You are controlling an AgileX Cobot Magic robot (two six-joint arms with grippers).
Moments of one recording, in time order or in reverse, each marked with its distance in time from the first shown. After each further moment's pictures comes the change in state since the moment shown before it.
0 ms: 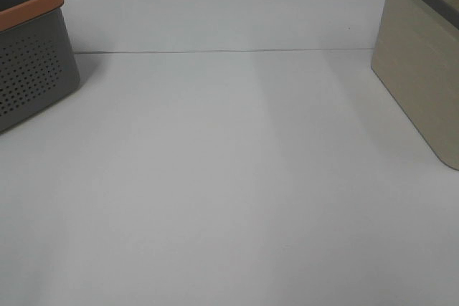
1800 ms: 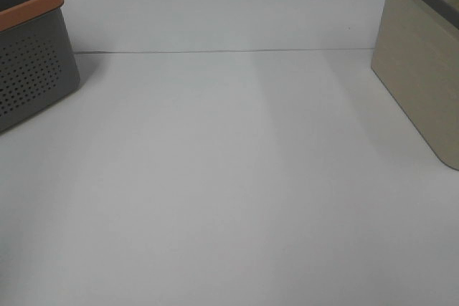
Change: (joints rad) left arm 0.000 0.496 -0.363 0.336 0.013 -0.260; right arm 0.000 0.000 0.000 -0.012 0.000 0.010
